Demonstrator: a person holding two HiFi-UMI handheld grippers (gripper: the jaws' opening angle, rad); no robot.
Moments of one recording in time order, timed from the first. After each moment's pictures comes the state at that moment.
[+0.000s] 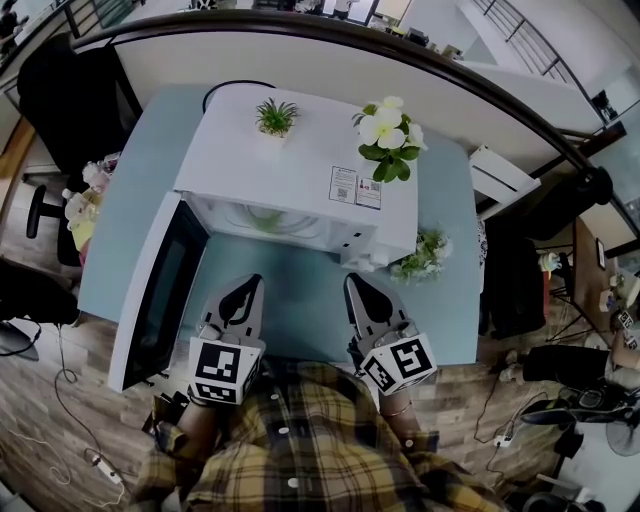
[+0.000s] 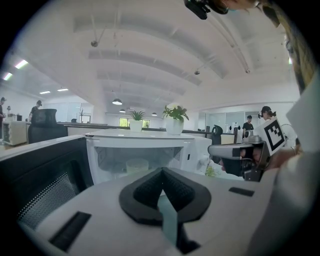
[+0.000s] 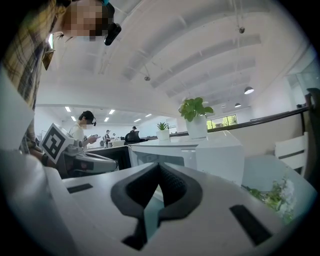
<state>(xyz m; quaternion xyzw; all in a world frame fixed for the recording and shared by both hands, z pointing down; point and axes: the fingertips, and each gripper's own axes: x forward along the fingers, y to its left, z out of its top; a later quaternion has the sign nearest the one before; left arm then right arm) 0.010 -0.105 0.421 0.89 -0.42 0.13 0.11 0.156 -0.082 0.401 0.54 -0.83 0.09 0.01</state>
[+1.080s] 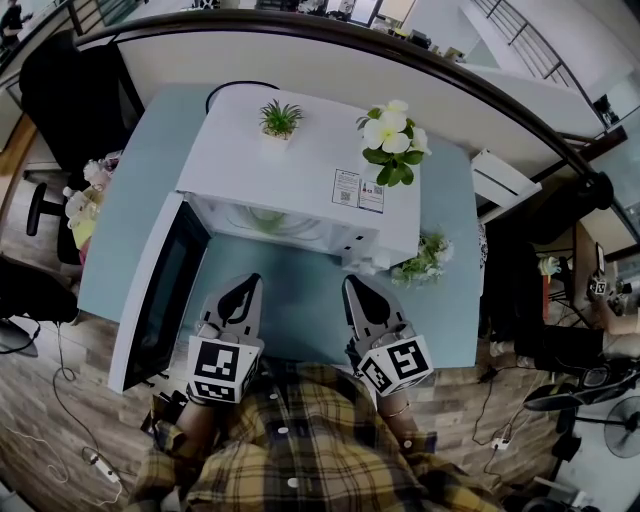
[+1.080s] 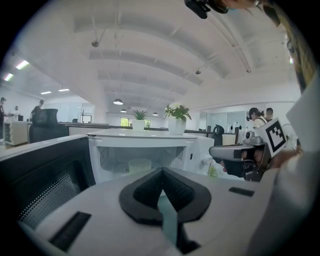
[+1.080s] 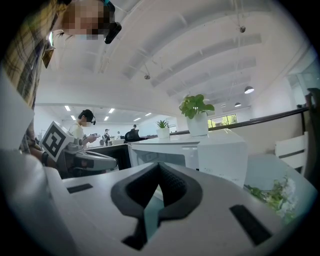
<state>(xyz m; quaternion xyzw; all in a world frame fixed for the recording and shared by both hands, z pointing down) 0.004 -0.111 0.423 0.89 -0.42 0.13 0.11 0.152 -0.085 0.408 0.54 -0.83 0.09 0.02</state>
